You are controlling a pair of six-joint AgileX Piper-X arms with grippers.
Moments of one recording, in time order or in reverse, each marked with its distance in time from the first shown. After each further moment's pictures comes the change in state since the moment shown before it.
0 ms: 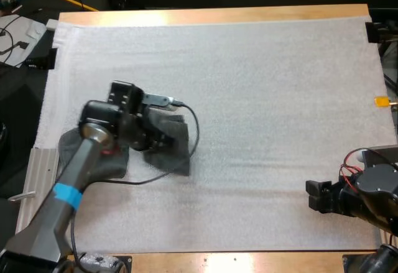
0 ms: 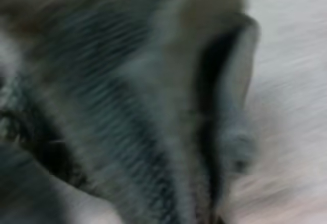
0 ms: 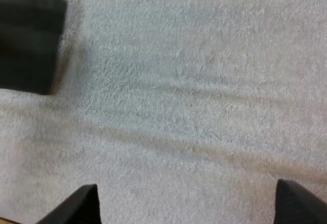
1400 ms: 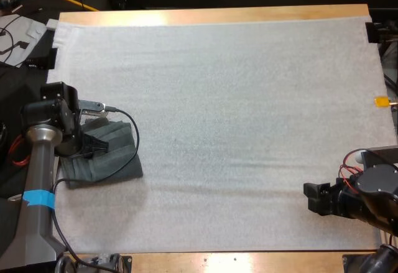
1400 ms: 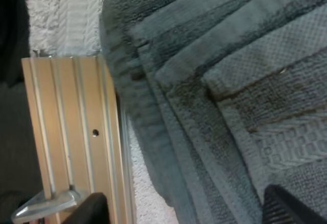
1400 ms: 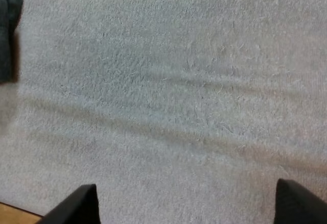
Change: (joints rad) left arm 0.369 -0.039 -0.031 0.161 -0.544 0.169; right arm 0.001 0.000 0.000 0.000 -0.038 0.002
